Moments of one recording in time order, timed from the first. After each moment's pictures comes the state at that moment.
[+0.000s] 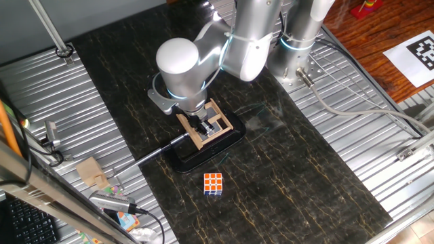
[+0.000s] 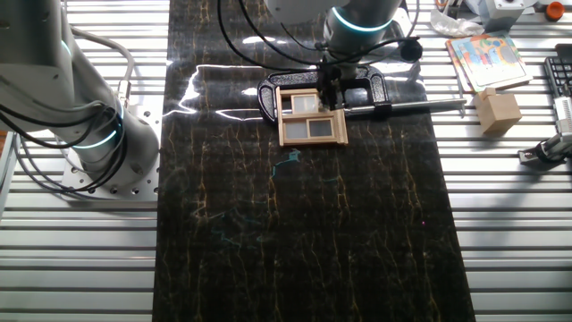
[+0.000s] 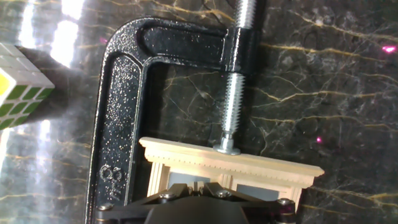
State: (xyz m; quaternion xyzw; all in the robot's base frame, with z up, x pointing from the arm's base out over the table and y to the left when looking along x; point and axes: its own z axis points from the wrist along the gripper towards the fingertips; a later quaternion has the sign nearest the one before) arm 0.441 0.113 0.014 0.13 -0.99 -0.02 0.06
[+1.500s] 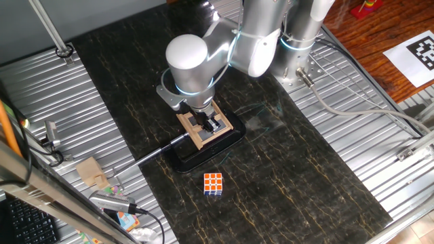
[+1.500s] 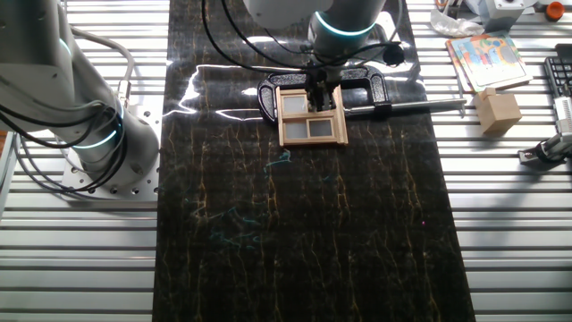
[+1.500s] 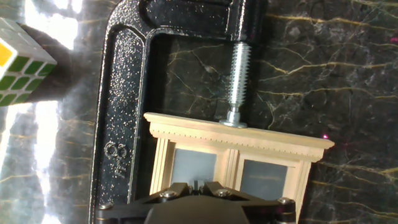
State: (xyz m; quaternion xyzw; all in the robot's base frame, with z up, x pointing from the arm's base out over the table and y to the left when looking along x) arm 0.417 0.114 0.012 0.12 -0.99 -0.03 0.05
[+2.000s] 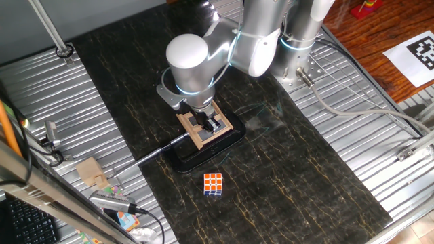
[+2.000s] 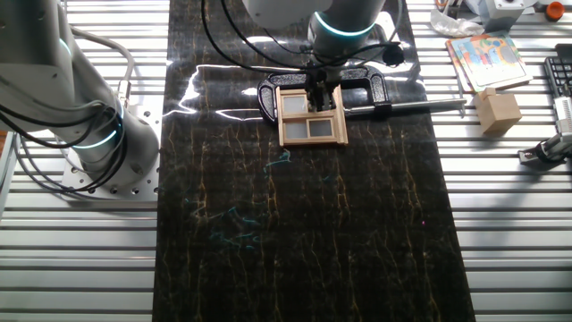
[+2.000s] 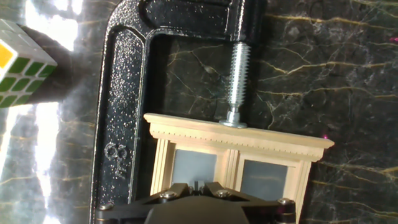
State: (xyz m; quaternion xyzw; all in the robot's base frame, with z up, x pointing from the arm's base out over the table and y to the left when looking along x) arm 0.421 0.115 0.013 0.12 -0.99 -0.02 0.04
